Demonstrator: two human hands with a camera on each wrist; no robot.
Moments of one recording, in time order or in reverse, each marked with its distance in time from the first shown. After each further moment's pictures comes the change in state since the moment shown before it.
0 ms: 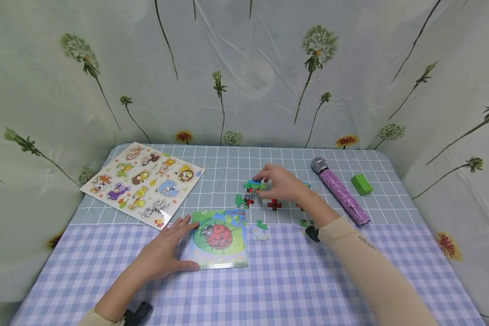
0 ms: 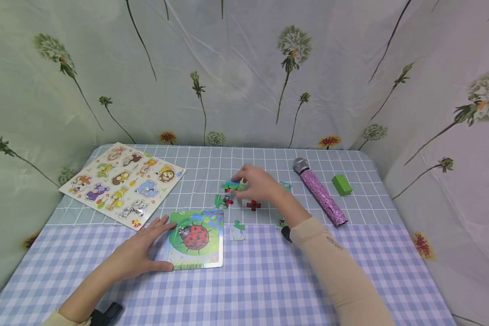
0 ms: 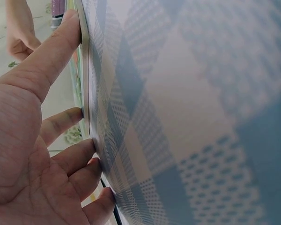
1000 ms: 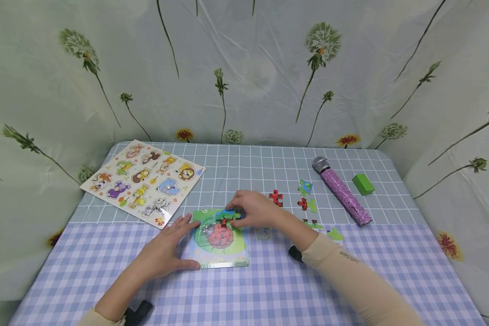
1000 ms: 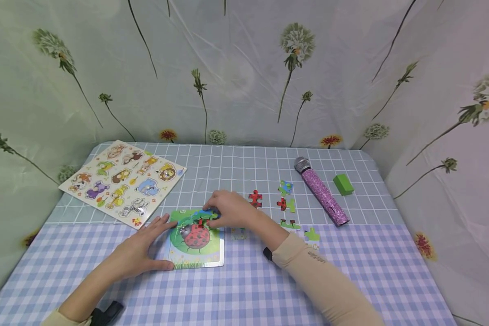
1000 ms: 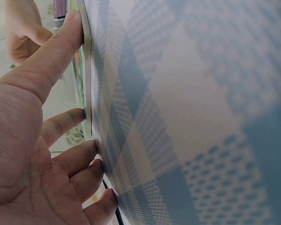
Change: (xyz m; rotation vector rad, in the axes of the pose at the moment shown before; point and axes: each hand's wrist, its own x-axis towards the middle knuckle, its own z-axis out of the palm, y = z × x) left_hand 0.001 0.000 -0.002 -0.007 -0.006 0.003; right_hand 0.004 -0.057 0.063 -0.042 -0.141 -0.160
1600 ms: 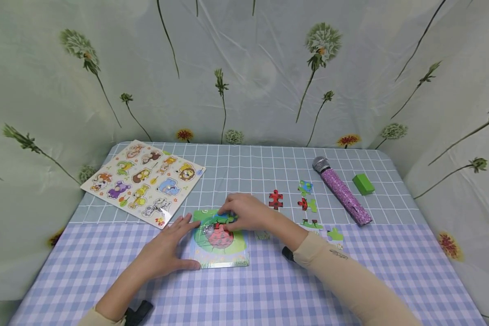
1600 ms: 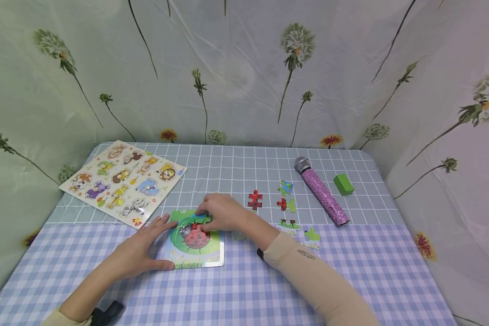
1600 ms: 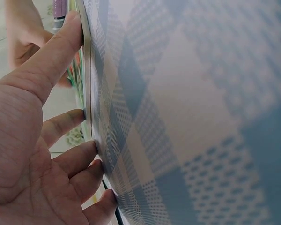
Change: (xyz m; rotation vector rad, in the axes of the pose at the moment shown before) left_hand 0.000 0.000 -0.001 0.006 -0.007 0.002; right_hand 0.015 -0.015 0.009 -0.024 -0.041 -0.019
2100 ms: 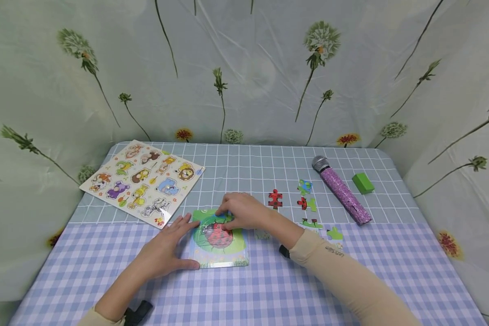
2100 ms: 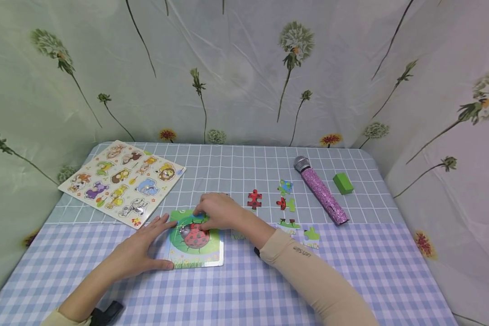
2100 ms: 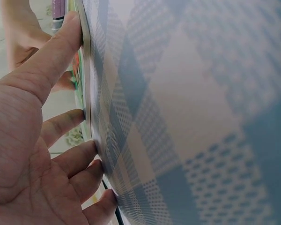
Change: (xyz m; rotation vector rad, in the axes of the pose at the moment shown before) left_hand 0.000 0.001 0.000 0.004 0.003 0.001; right_hand 0.007 -0.002 0.002 -0.078 -0.006 -0.019
